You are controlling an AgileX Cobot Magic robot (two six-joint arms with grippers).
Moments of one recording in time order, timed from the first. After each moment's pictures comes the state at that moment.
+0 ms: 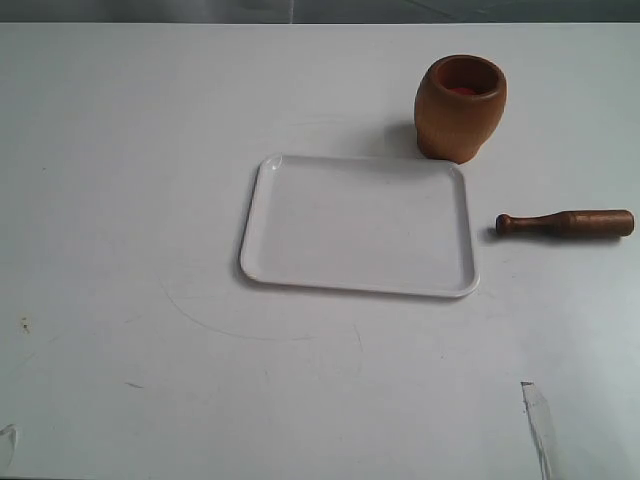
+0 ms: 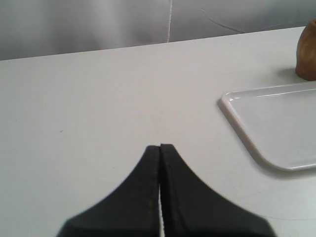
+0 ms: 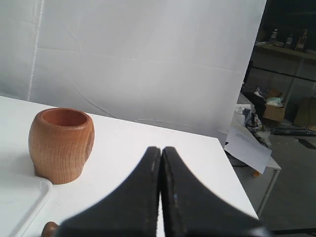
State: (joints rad) left arm 0.02 0.00 0.00 0.07 0.44 0.35; right arm 0.10 0.00 0.00 -0.08 0.10 -0.14
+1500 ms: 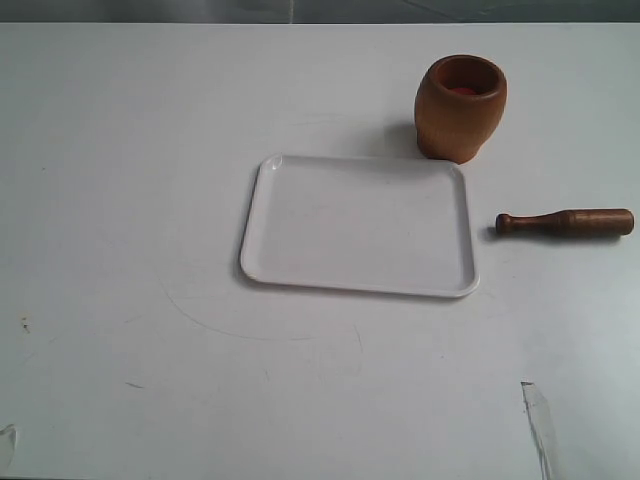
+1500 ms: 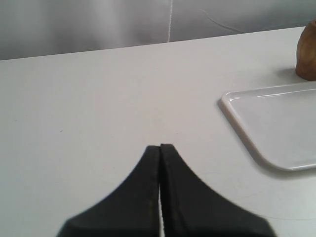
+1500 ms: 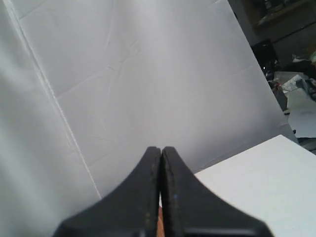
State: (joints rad) left arm 0.02 0.00 0.00 0.07 0.44 0.35; right arm 0.10 0.00 0.00 0.51 -0.09 -0.05
